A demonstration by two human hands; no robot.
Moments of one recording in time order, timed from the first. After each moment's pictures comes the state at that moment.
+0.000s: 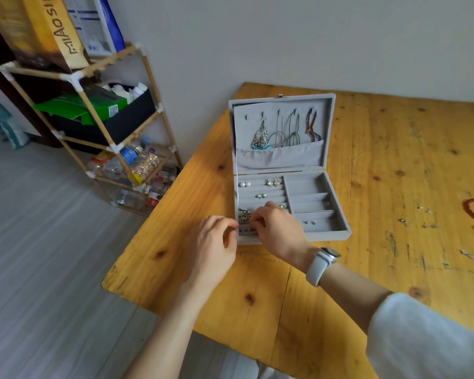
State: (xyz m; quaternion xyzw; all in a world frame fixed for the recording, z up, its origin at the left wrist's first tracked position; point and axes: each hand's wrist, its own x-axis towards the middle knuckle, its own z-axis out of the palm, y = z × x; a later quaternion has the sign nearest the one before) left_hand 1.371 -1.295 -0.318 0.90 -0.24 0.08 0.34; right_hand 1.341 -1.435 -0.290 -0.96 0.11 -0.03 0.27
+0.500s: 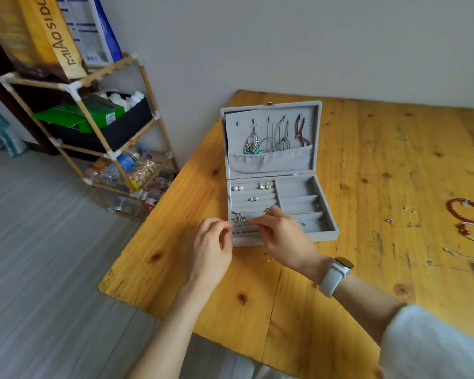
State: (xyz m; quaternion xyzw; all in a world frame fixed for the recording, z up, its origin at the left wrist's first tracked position) left_hand 1.365 -1.301 -0.317 0.90 -0.22 0.08 0.36; right_hand 1.314 -1.453 -0.289 -0.94 0.04 -0.08 0.34
